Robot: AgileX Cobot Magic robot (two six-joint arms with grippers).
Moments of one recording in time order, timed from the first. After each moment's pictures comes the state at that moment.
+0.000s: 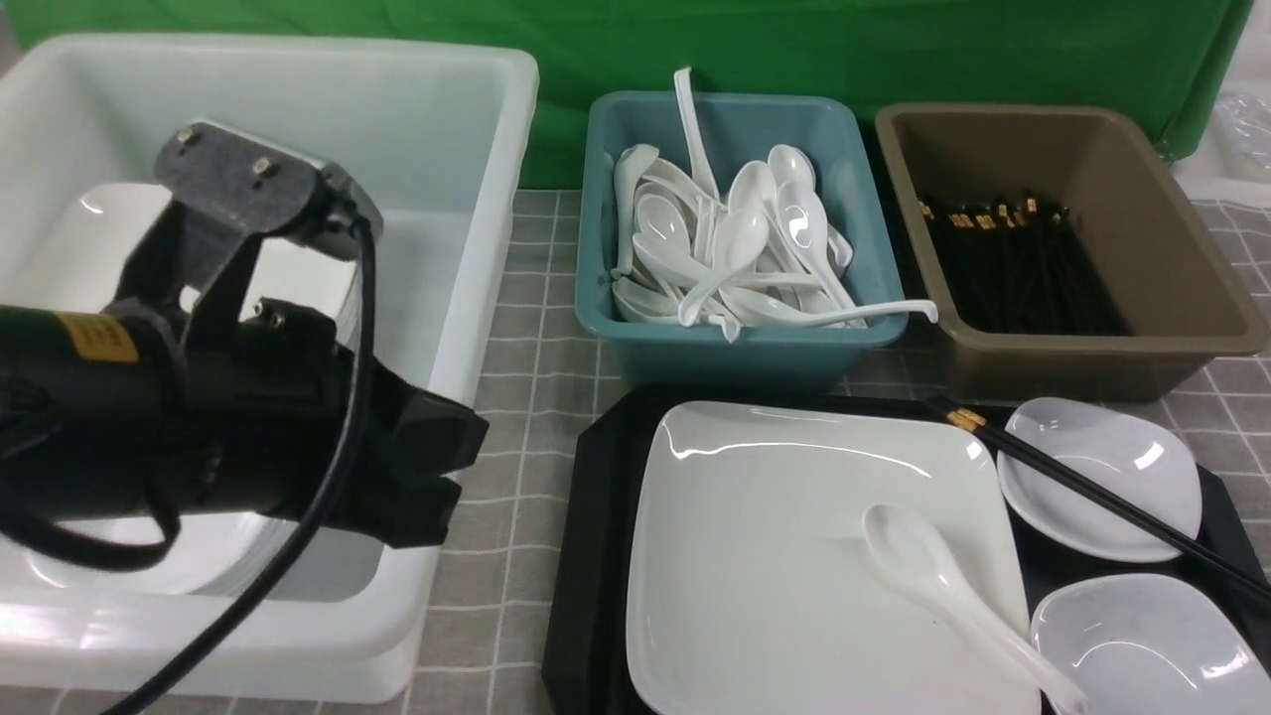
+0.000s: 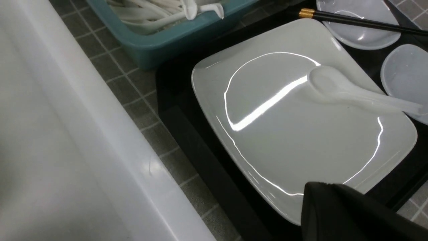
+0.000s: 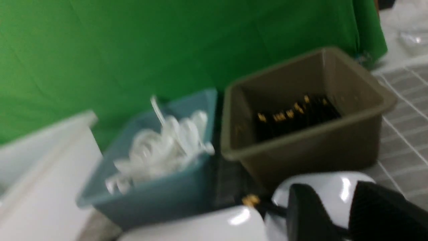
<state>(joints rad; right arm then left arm) 0.09 0.00 0.01 0.06 -0.11 0.37 -0.43 1.03 -0.83 -0.51 0.63 0.47</state>
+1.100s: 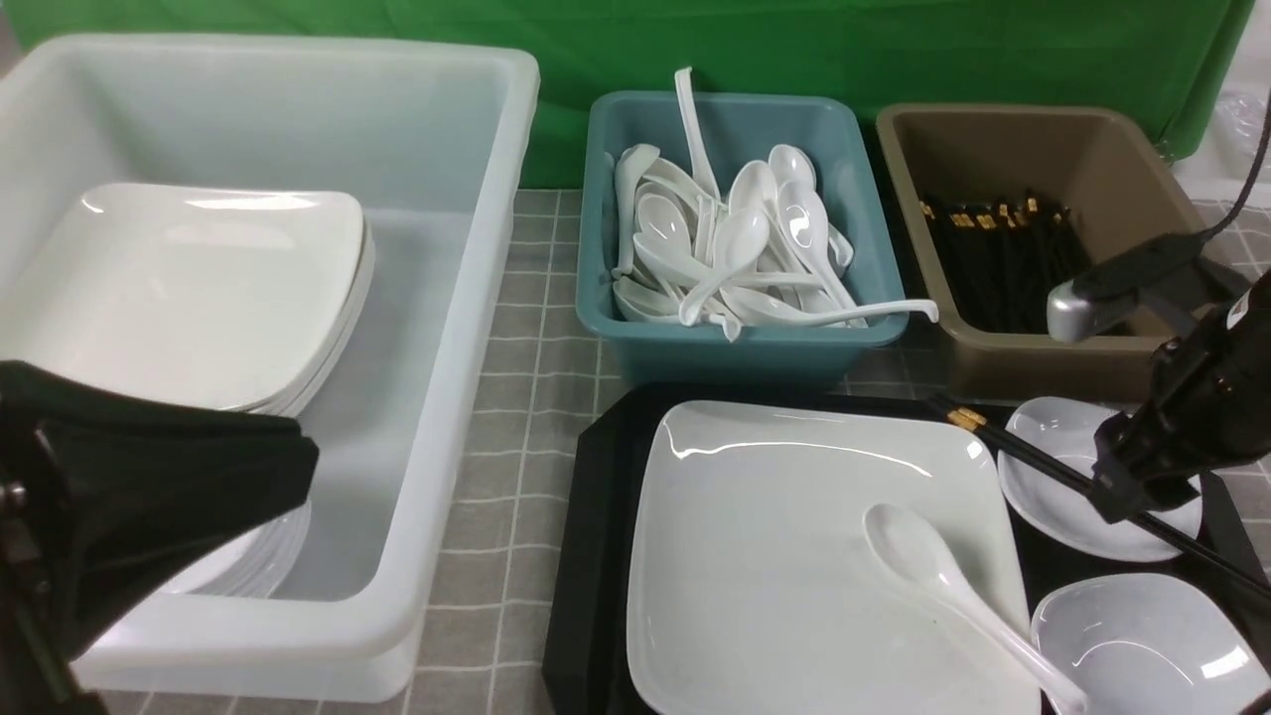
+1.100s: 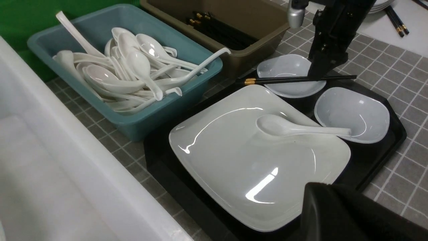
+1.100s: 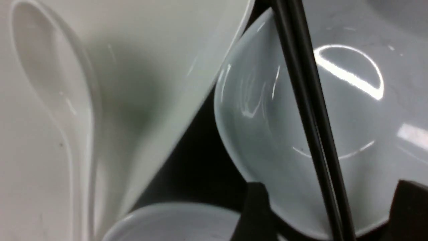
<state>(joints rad) 0.09 1.67 -1.13 0.02 0.77 -0.43 -0.43 0.64 -0.83 -0.49 0.79 0.50</state>
